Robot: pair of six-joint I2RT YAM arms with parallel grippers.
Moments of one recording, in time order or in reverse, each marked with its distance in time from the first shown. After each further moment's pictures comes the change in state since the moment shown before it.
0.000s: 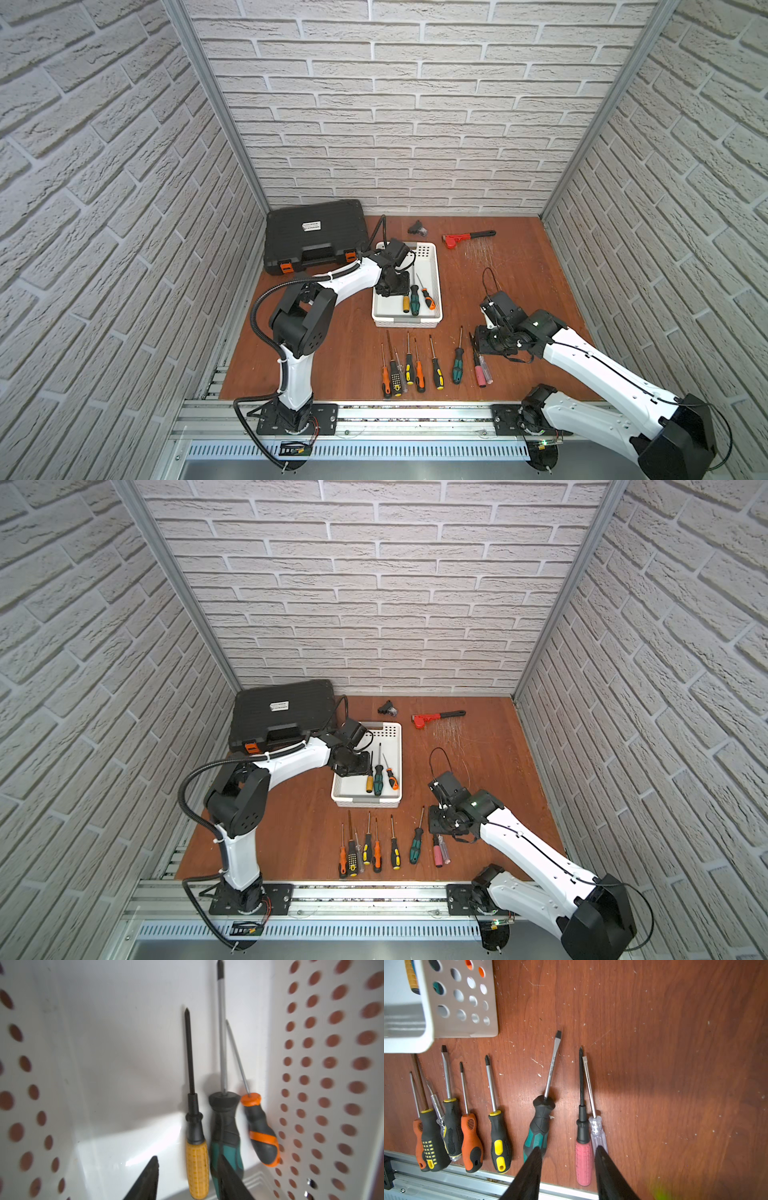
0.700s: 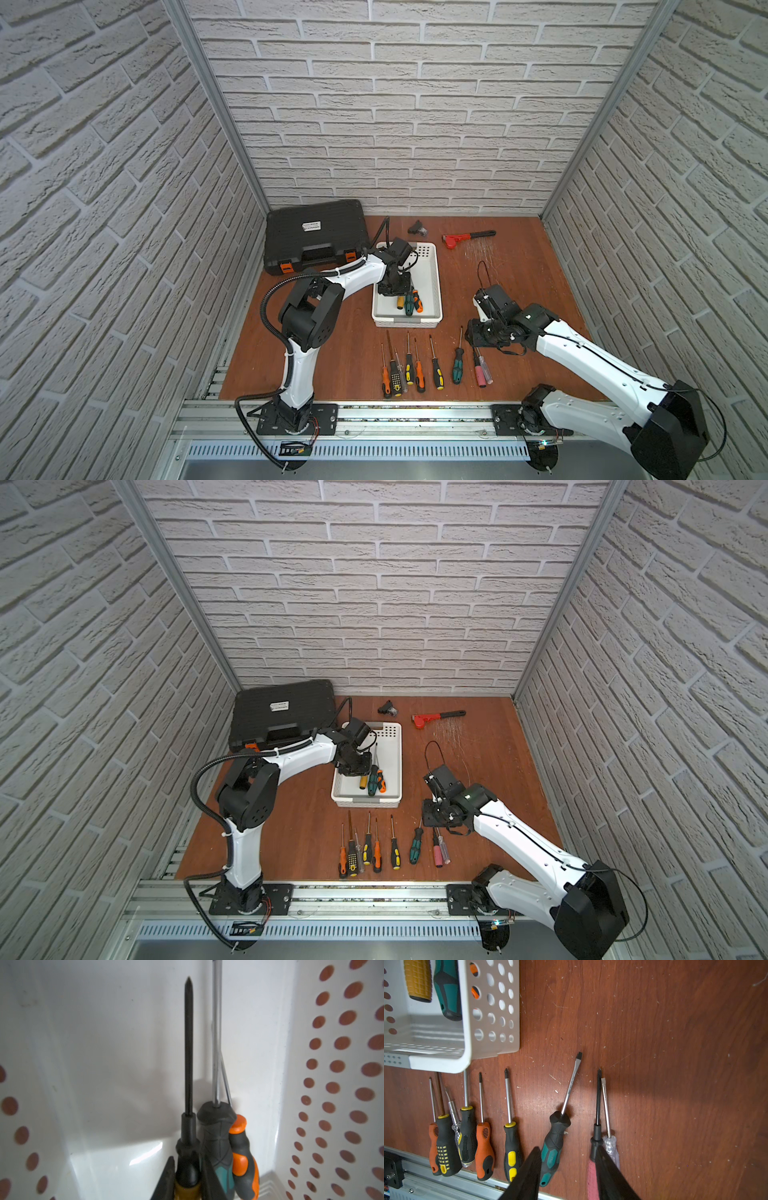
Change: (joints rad) left arm 0.002 0.138 0.080 -0.063 0.008 -0.014; right arm -0.011 0.084 0.039 0.098 -0.032 -0.047
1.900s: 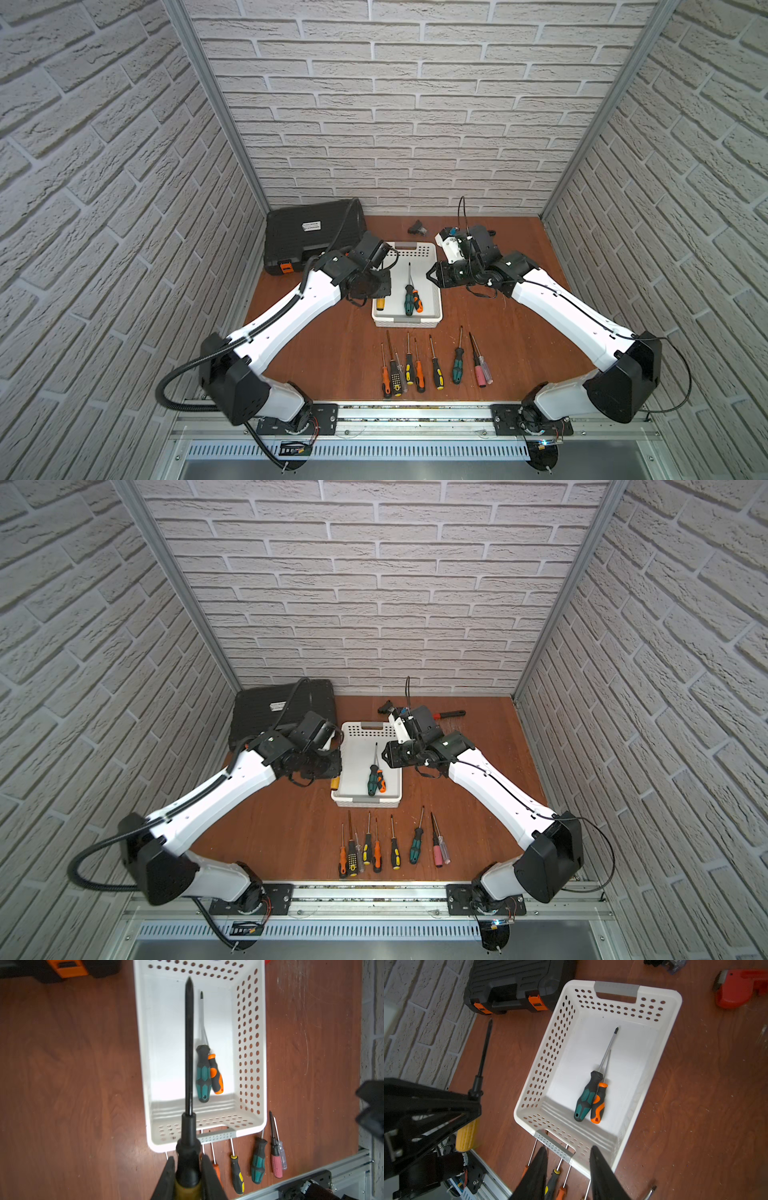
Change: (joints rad) left arm -0.040 -0.512 -0.053 -0.293 -0.117 -0.045; right arm 0.000 0.343 0.554 0.132 -0.148 -0.237
